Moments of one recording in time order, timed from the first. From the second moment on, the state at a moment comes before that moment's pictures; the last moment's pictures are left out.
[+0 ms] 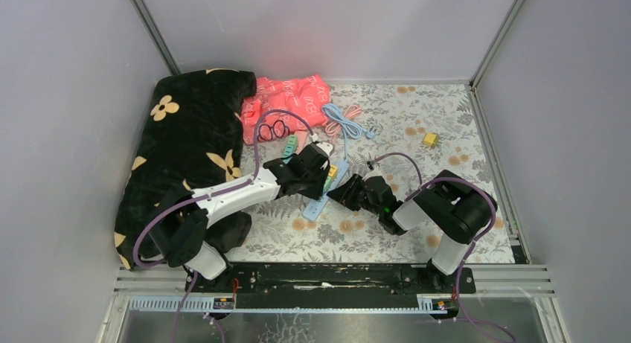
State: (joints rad) left arm -0.82 1.55 1.04 -0.46 -0.08 -0.38; right arm 0.73 1.75 0.38 0.93 -0.07 1.14
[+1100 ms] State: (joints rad) left arm -0.83 1.52 0.99 -0.40 -0.13 -0.40; right arm 0.73 1.75 0.38 0.94 -0.08 1.13
